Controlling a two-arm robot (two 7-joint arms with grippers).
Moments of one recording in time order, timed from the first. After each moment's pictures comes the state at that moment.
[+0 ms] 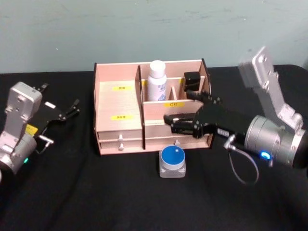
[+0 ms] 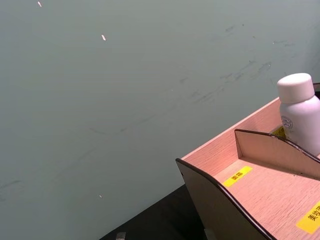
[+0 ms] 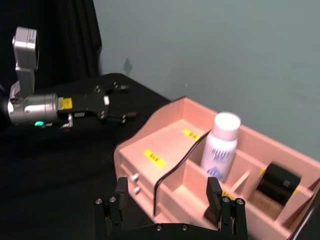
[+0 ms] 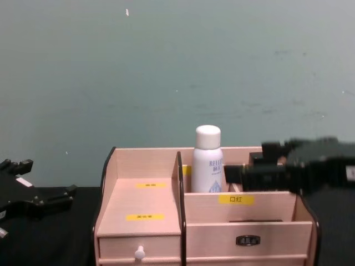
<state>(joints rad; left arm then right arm) -0.20 0.60 0.45 -1.41 -0.25 -0.12 0.03 0.16 0.58 -0.41 -1.86 0.46 0.34 0.40</state>
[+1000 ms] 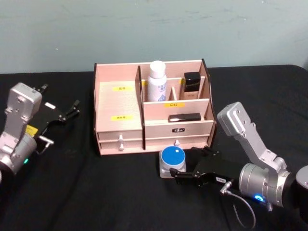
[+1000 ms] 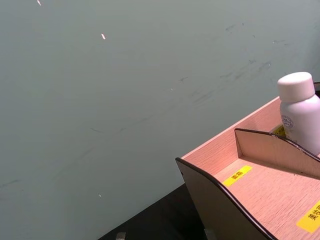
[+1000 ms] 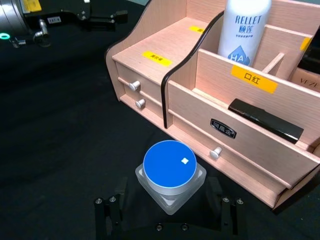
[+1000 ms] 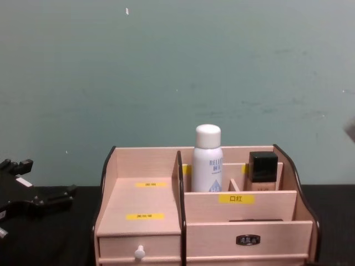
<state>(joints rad) -0.20 0.60 0.45 -1.41 -0.25 -0.12 0.03 0.06 0.58 -0.47 -1.78 0.43 0.46 0.34</state>
